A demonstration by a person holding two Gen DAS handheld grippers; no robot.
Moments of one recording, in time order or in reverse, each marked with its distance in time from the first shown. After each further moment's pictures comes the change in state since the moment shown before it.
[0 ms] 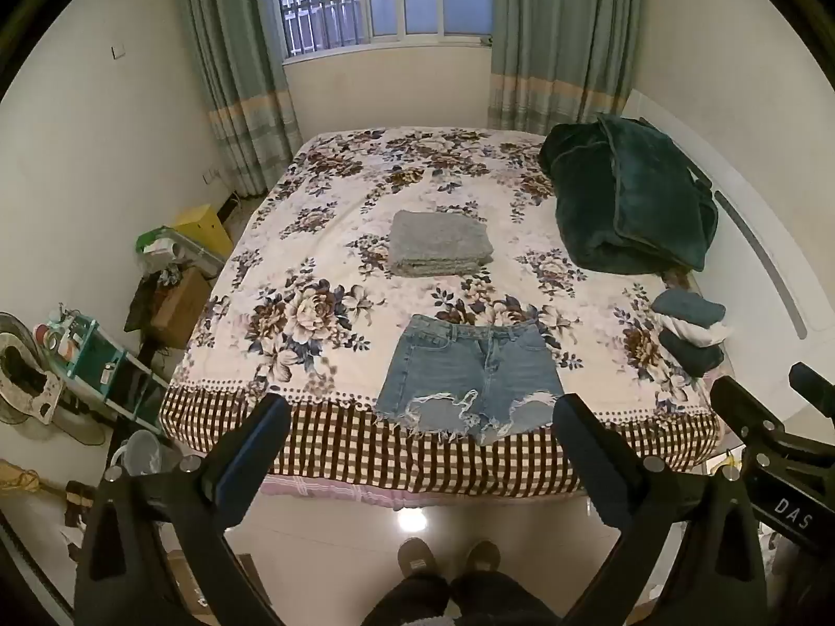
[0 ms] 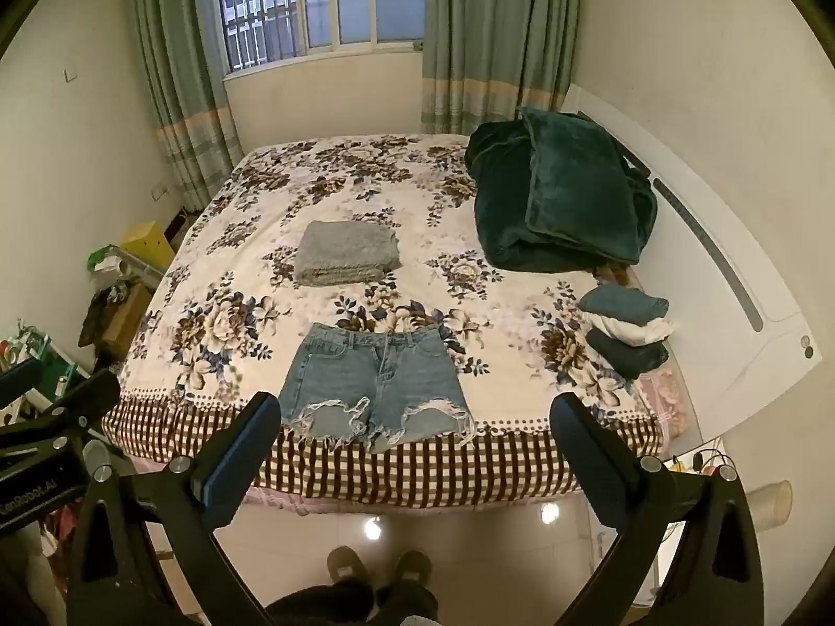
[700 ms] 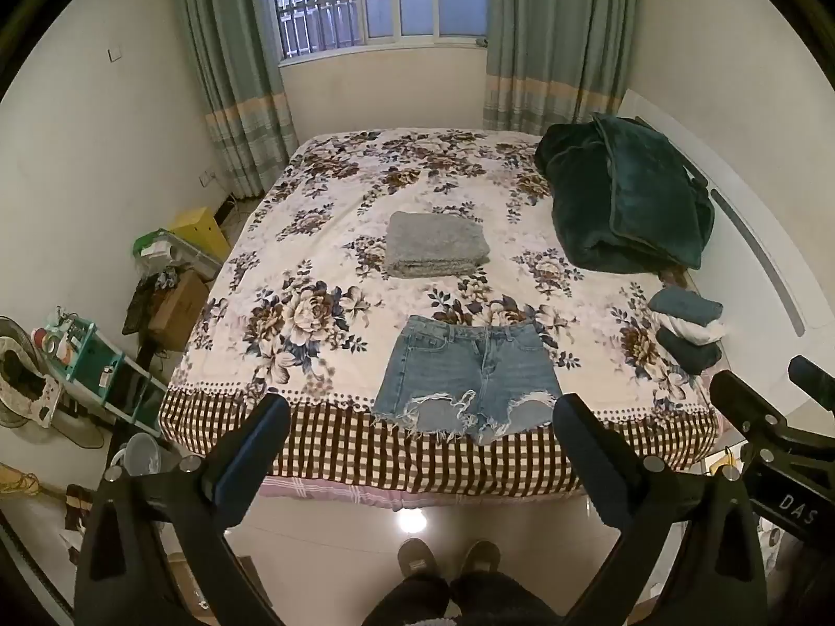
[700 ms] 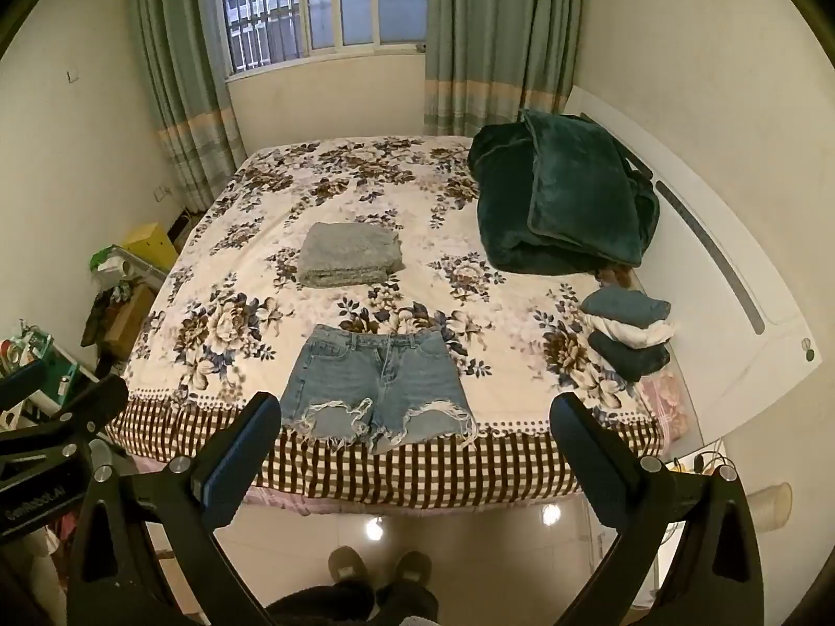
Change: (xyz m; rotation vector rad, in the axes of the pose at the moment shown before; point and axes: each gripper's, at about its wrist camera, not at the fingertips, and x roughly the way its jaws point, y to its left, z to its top) left arm -0.001 -0.002 -0.001 0.004 -0.004 0.003; right arm -0.003 -0.001 0.003 0.001 -0.002 0.007
